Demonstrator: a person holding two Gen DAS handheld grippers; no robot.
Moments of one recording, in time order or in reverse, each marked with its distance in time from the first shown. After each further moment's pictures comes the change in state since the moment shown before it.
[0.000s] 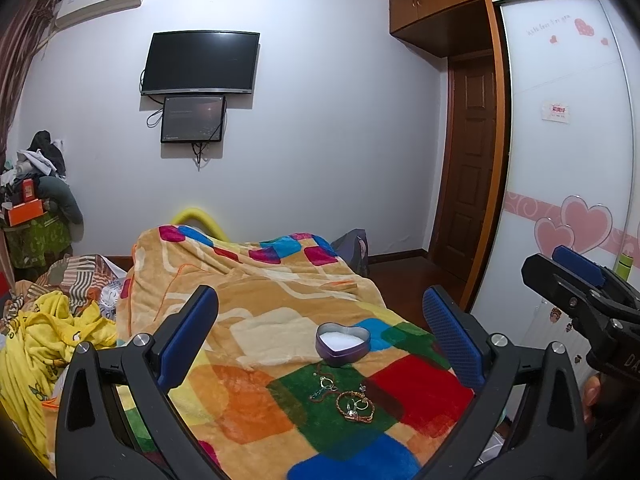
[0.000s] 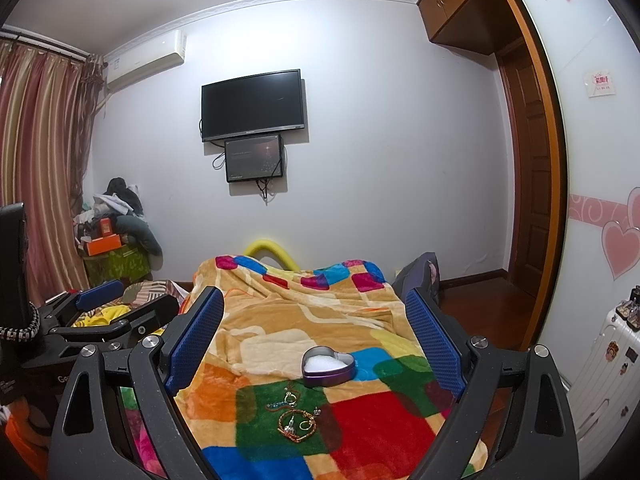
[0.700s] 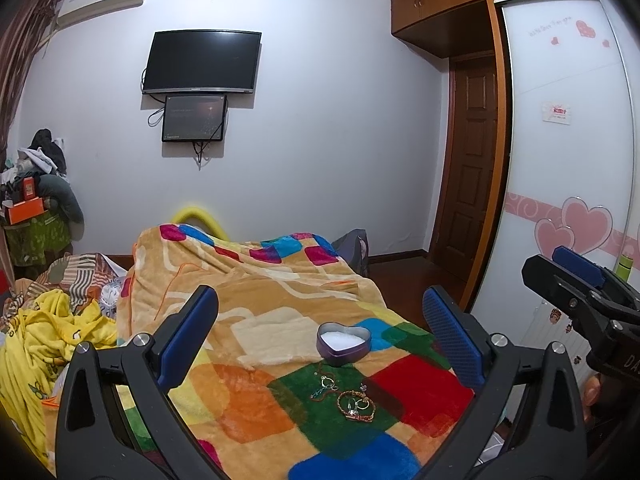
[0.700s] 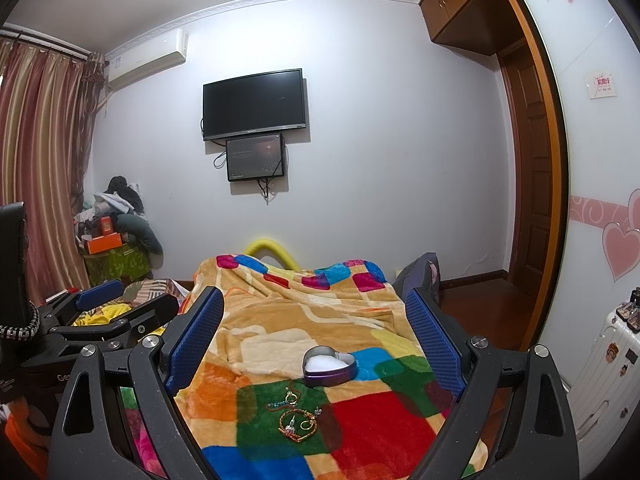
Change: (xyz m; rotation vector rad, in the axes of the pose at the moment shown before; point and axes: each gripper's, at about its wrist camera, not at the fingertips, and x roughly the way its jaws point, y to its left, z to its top) left arm 0.001 0.003 -0.002 -0.006 -0.001 -0.001; right arm 0.001 0.001 0.000 -0.003 0.001 0.001
